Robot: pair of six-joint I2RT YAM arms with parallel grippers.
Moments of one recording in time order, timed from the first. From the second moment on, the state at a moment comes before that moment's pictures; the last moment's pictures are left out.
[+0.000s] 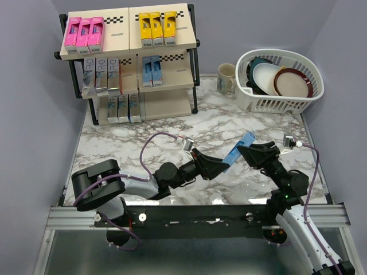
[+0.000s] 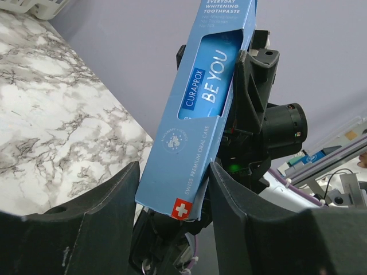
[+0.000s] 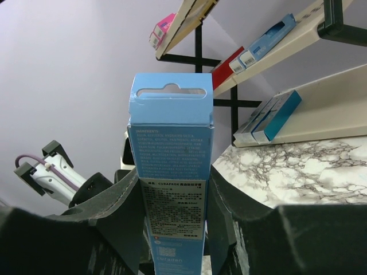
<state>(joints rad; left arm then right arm) -1.19 1.51 0.45 1.31 -0.08 -0.89 0.24 0.32 0.06 0.77 -0.46 1.06</state>
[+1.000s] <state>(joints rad) -1.20 1.31 0.40 1.21 -0.16 -0.69 0.24 0.29 0.07 0.63 -0.45 0.95</state>
